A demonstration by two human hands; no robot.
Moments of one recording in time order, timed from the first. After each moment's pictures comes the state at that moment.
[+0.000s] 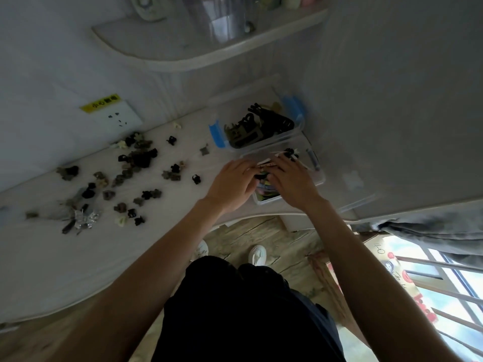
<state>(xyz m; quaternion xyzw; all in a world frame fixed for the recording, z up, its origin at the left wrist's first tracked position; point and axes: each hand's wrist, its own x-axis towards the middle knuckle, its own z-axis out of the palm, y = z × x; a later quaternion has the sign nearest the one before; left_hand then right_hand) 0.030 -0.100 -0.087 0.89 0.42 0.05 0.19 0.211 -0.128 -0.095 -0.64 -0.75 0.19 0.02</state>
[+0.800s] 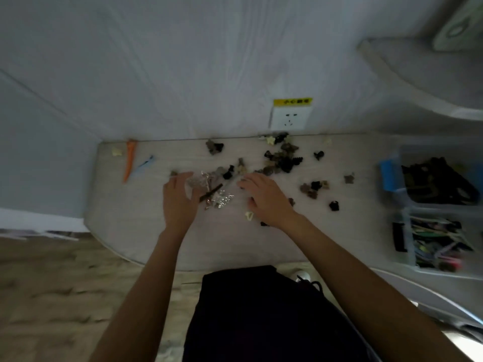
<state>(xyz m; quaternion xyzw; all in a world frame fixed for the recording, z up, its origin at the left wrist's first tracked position) -0.343 -0.146 -0.105 0.46 0.83 0.26 0.19 -0.140 -0.077 -0.110 -0.40 -0.87 0.30 0.05</state>
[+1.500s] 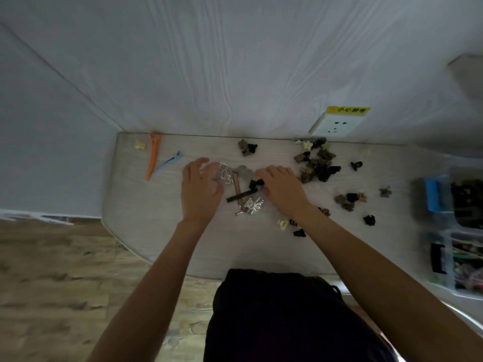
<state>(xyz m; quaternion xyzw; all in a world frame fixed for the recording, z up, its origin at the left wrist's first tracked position) -0.395 -0.127 -0.122 0.56 0.79 0.23 0.13 -0.205 -0.044 -0.127 -0.40 -0.90 0.14 0.01</state>
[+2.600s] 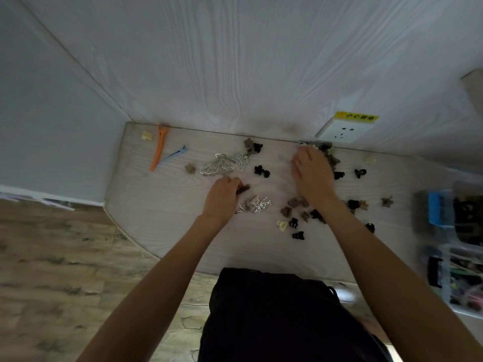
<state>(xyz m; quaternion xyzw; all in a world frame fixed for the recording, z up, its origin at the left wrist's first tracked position) -0.361 -0.121 -0.132 0.58 0.76 0.11 0.27 -0.172 -0.004 -0.114 -0.49 -0.86 0.11 0.10</state>
